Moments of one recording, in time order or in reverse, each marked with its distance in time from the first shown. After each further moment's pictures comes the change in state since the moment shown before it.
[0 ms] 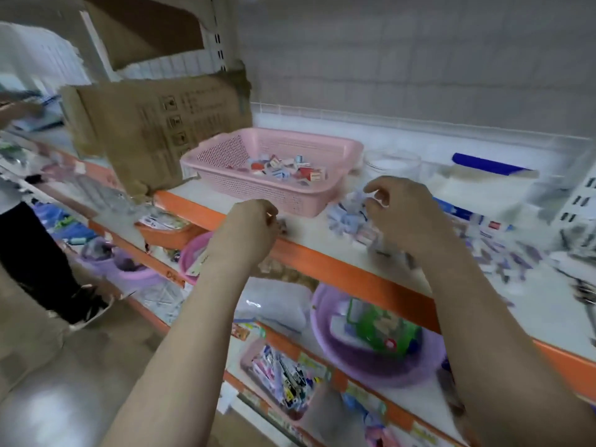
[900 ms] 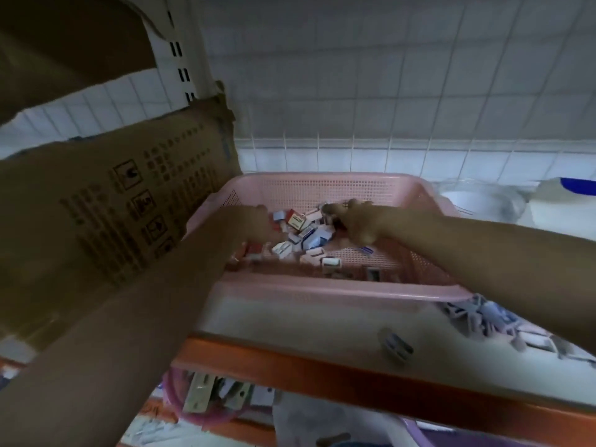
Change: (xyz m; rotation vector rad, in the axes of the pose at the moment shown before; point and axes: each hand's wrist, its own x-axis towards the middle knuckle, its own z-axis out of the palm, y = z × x) left_hand 0.330 -0.124 0.036 0.386 -0.725 0.278; right_hand 0.258 -0.041 0.179 -0.568 -0.665 0.207
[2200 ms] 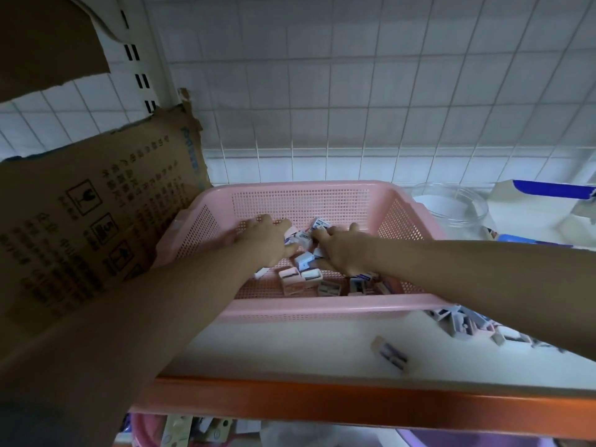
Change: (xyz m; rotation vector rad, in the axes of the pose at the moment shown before) left_hand 0.054 0.033 0.032 0.158 0.189 0.189; right_hand -0.008 -0.007 0.026 -0.206 0.009 -0.002
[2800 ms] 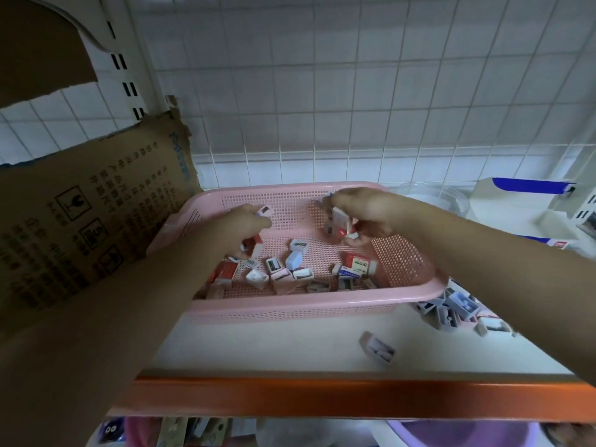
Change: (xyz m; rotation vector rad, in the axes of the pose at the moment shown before) left_hand -0.013 -0.009 -0.035 -1.140 -0.081 -0.303; right_hand -0.025 0.045 -0.037 1.546 0.029 0.319
